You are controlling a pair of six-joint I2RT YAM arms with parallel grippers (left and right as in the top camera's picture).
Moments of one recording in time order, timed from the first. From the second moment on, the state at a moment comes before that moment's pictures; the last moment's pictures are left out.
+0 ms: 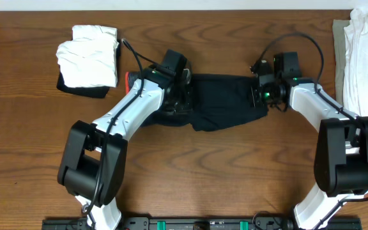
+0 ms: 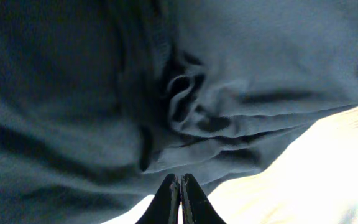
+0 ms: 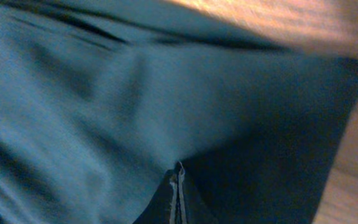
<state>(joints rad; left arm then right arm) -0.44 1.89 1.35 -0.73 0.34 -0.43 0.08 1.89 1.12 -0.39 -0.36 -0.08</state>
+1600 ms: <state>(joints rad) -0.46 1.91 1.37 -0.75 0.20 -0.43 0.07 1.89 1.07 -0.33 -0.49 -0.07</state>
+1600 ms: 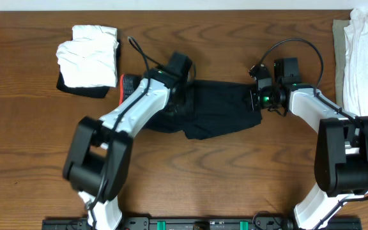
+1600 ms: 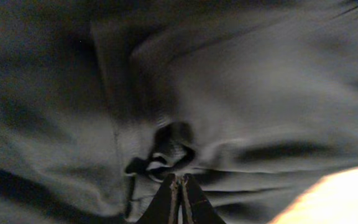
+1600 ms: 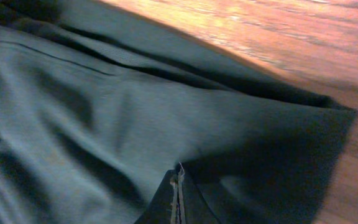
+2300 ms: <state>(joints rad) -0.51 2.06 1.39 -0.65 0.20 -0.44 0.07 1.96 1.07 -0.18 -0.32 -0.03</state>
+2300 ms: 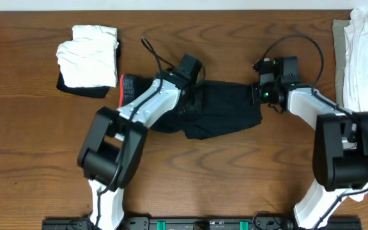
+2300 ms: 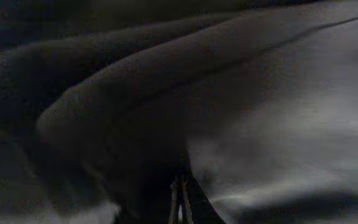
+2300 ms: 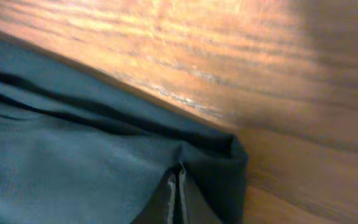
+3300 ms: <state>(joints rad) -0.51 1.96 1.52 -0.66 0.15 -0.44 -0.12 1.92 1.50 -0.71 -0.40 -0.01</state>
